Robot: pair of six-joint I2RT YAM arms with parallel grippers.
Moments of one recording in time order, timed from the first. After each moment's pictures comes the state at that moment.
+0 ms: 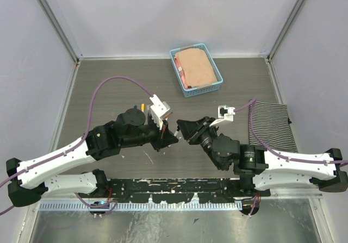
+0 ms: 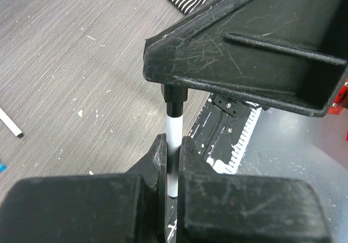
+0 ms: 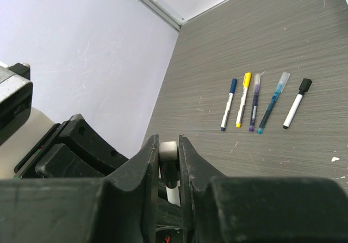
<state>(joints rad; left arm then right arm) -1.13 1.01 1.05 -0.42 0.04 -0.34 1.45 0.87 0.82 -0.08 0.92 0.91</state>
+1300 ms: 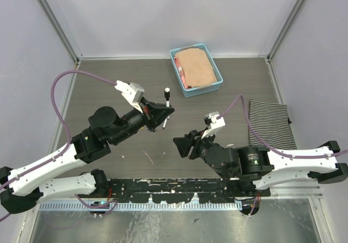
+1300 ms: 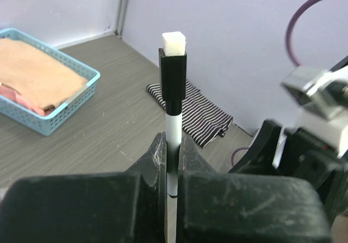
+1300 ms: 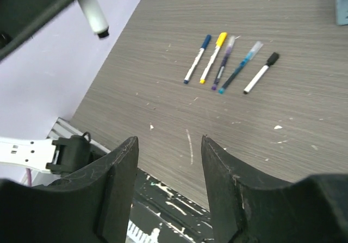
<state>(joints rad) -1.10 0.91 1.02 -0.01 -0.16 -0.34 1.59 0.89 0.94 -0.39 0.90 0.80</state>
